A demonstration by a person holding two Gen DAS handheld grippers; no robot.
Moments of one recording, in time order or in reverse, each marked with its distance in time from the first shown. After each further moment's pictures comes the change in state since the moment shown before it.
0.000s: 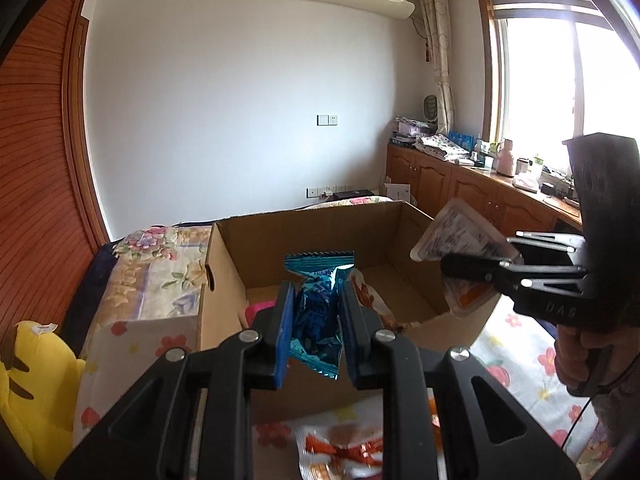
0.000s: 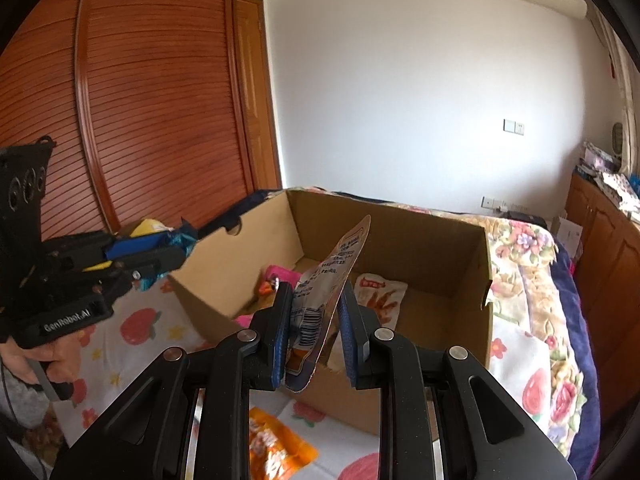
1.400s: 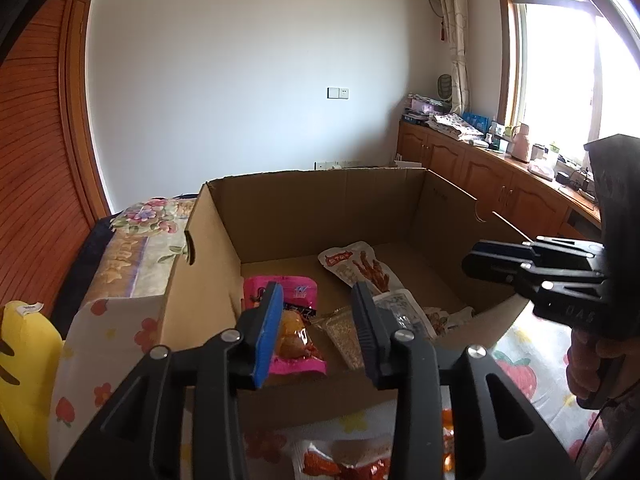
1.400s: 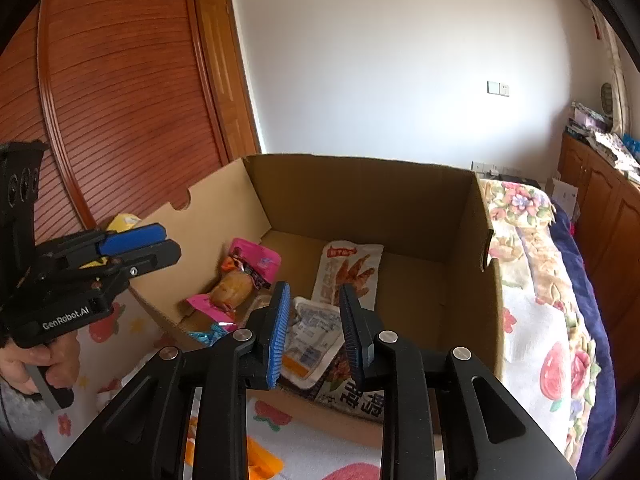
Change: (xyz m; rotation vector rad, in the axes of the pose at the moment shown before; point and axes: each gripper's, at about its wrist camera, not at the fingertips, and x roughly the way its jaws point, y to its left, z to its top) left arm 0.049 -0.004 -0.016 -0.032 0.094 0.026; right arm 0.035 -0.032 -0.020 0.090 0.068 -0.027
